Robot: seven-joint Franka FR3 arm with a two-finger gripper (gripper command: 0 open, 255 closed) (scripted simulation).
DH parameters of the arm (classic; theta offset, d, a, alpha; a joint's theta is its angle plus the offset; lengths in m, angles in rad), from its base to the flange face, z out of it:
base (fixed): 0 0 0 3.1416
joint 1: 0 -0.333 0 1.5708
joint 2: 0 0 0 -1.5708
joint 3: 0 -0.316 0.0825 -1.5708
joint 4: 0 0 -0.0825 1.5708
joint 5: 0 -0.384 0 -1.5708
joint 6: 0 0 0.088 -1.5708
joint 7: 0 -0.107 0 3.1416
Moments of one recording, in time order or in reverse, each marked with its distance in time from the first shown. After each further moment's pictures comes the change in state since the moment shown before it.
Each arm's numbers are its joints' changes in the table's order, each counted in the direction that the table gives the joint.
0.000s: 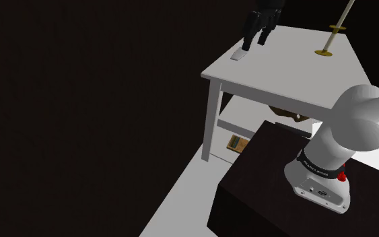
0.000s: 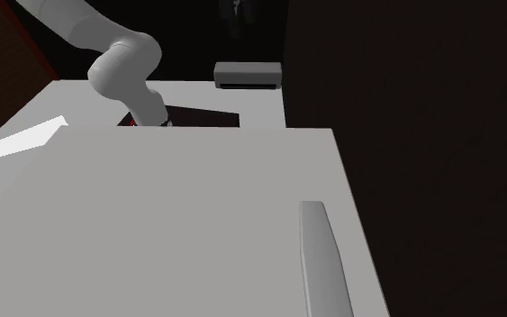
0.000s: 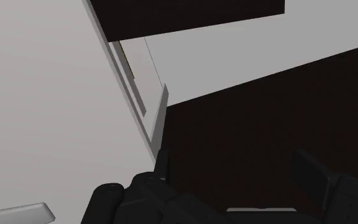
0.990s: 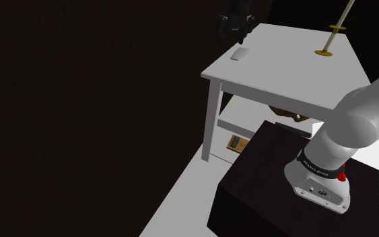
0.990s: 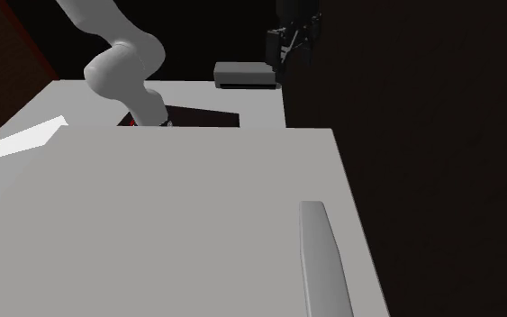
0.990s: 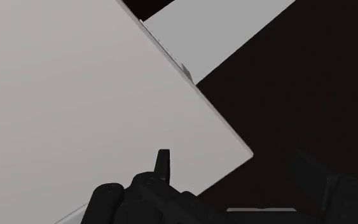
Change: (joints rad) arm 0.156 0.444 0.052 0.232 0.034 0.183 -0.213
